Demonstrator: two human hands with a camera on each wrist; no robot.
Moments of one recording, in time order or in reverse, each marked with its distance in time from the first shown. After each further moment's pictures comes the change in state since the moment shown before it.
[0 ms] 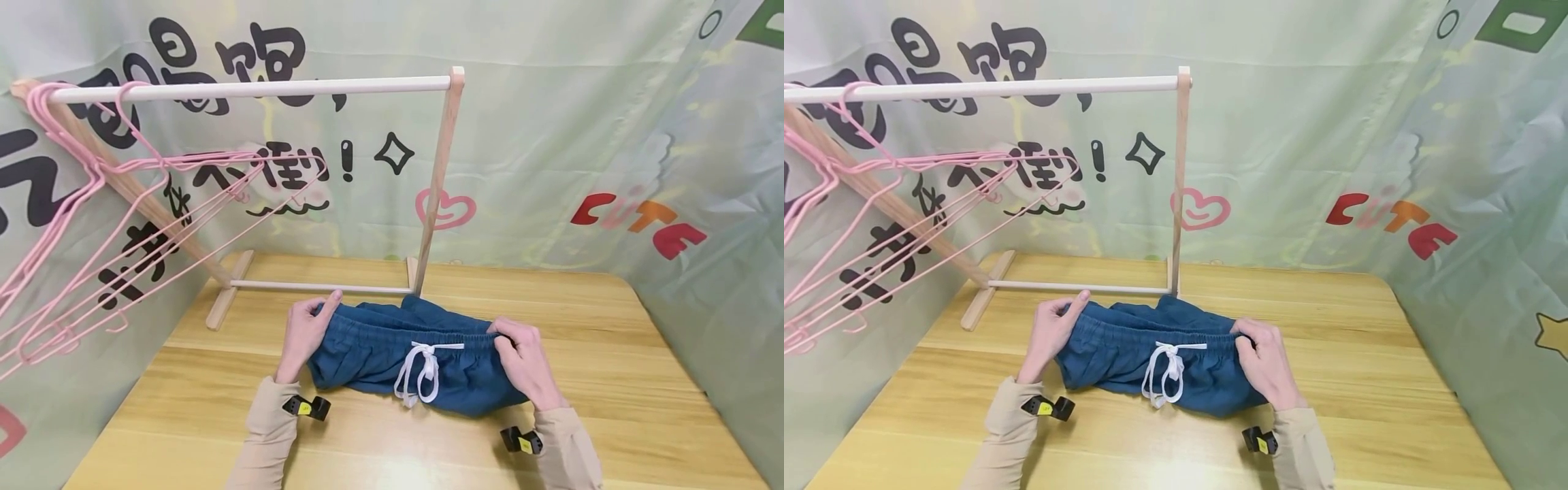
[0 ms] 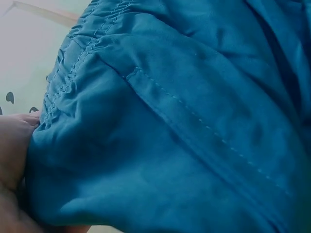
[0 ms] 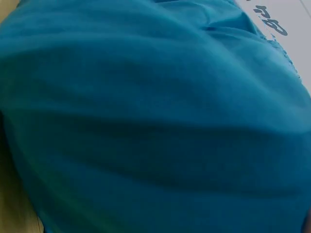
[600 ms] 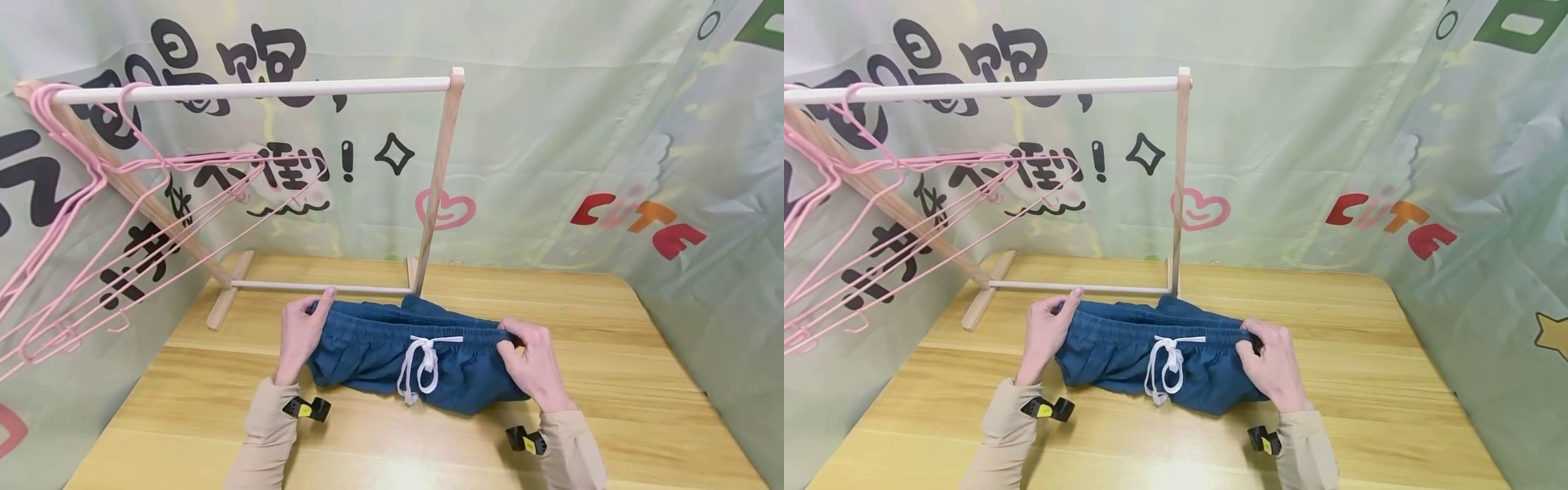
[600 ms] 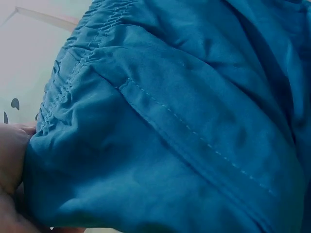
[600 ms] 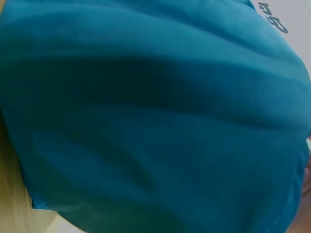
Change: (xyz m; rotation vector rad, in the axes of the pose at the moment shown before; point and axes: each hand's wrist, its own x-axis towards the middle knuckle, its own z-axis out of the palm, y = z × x) left_hand -0.002 0.005 -0.004 0.018 0.105 0.005; right_hand -0.002 -0.004 -0.008 -0.074 0.051 -0.034
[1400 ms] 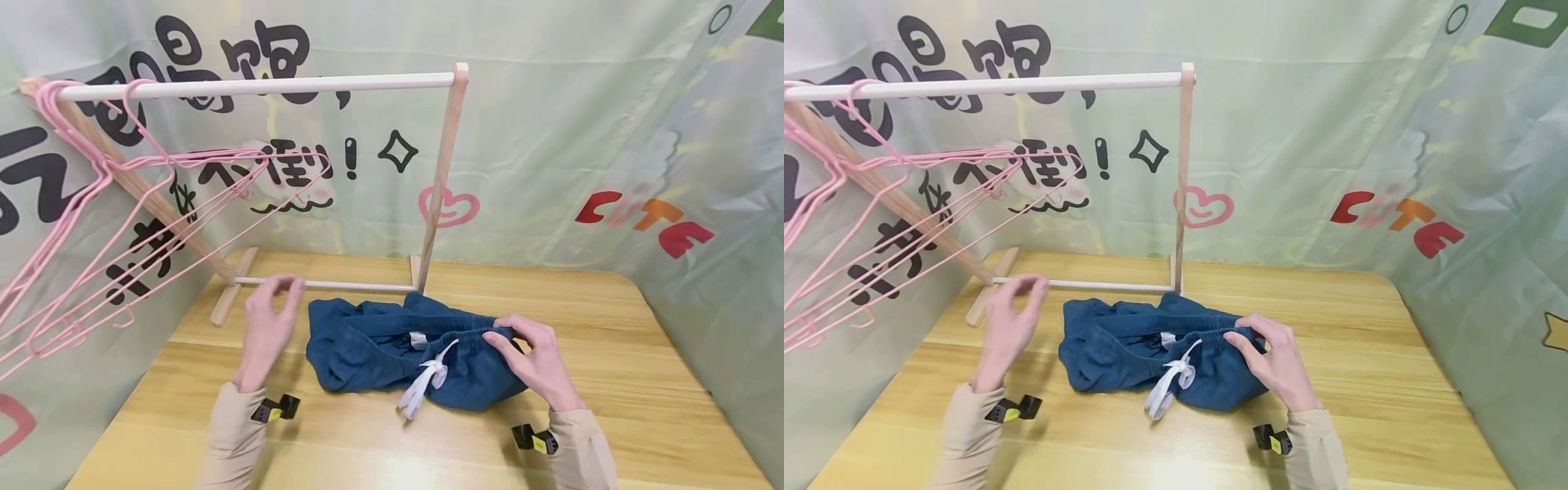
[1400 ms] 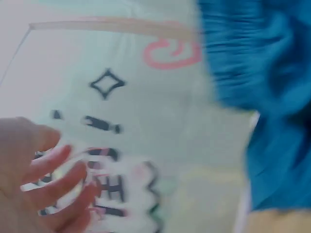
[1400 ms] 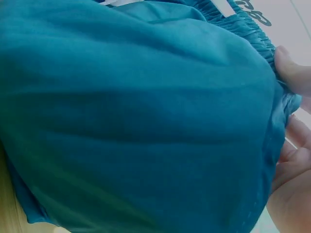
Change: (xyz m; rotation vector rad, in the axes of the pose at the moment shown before) left_hand 0.005 0.018 -0.052 0.119 0.092 0.272; right_hand 0.002 0.000 -0.004 0.185 -0.068 -0.066
